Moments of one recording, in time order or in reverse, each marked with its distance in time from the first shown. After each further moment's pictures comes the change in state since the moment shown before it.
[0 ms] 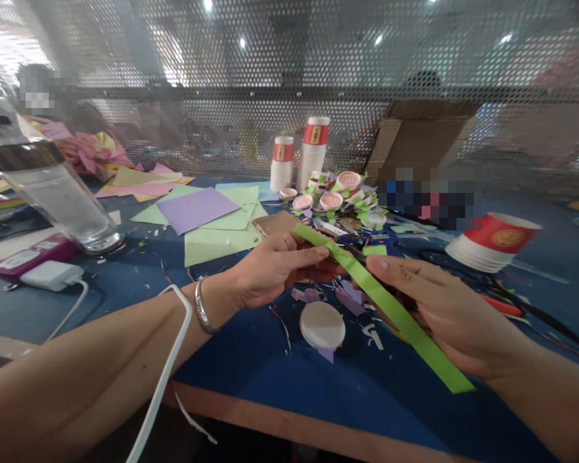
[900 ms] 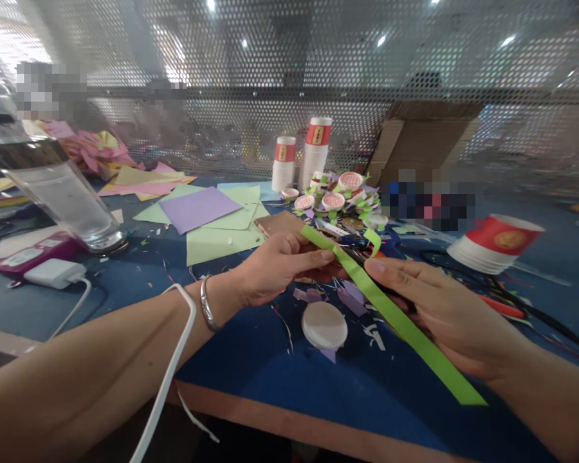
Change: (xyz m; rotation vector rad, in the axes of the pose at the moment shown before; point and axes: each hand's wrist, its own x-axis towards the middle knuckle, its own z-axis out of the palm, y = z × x) left_hand 0.001 -0.002 -0.003 0.157 0.020 -0.001; right_hand 0.002 0.005 -0.004 0.125 -0.049 0.125
